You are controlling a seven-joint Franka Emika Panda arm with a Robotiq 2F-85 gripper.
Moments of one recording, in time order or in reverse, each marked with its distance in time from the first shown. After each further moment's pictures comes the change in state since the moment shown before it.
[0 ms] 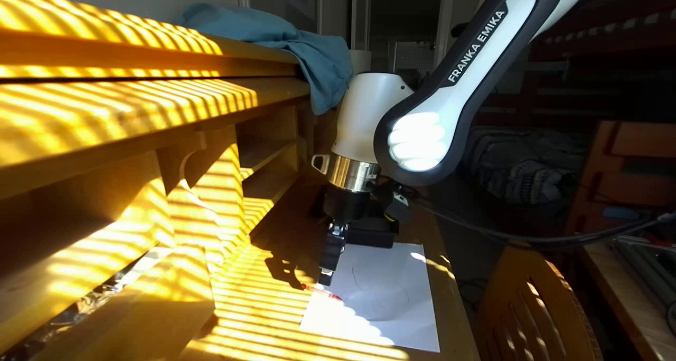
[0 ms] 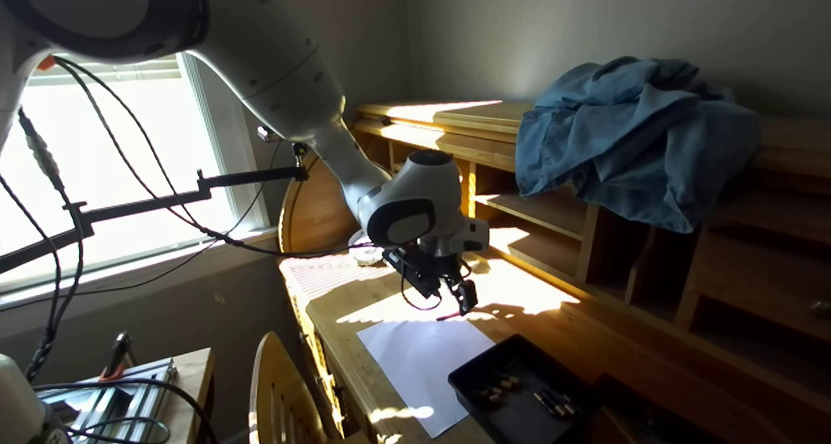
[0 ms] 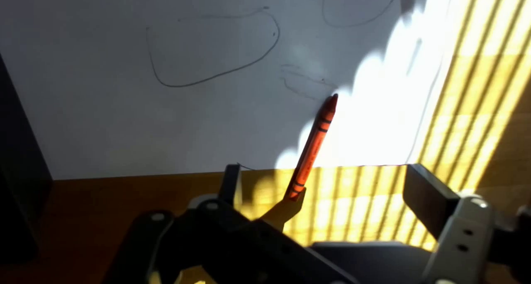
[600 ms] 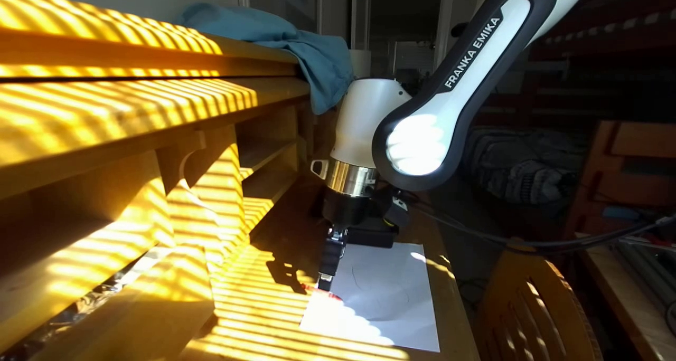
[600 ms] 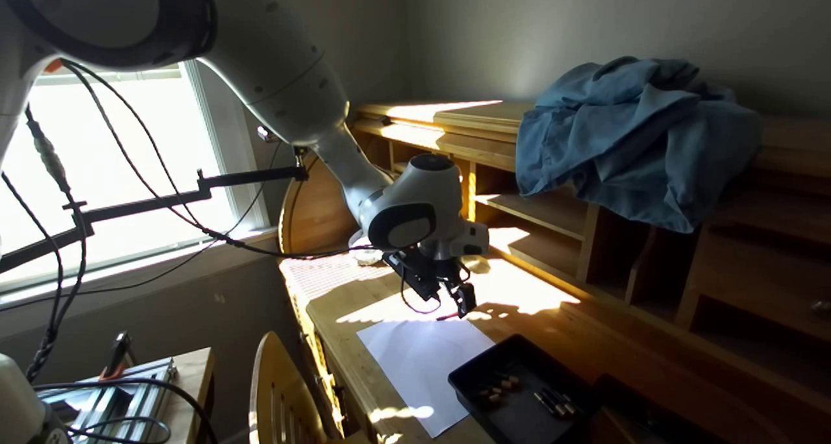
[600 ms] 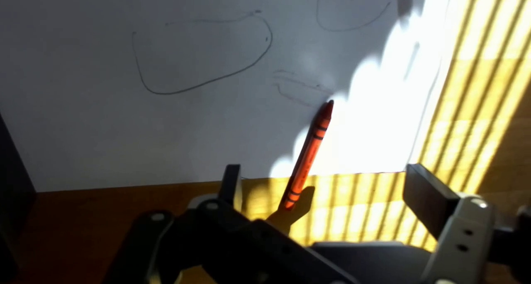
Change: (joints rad) arm -0.019 0.018 0.023 0.007 -0.001 0.003 -0.001
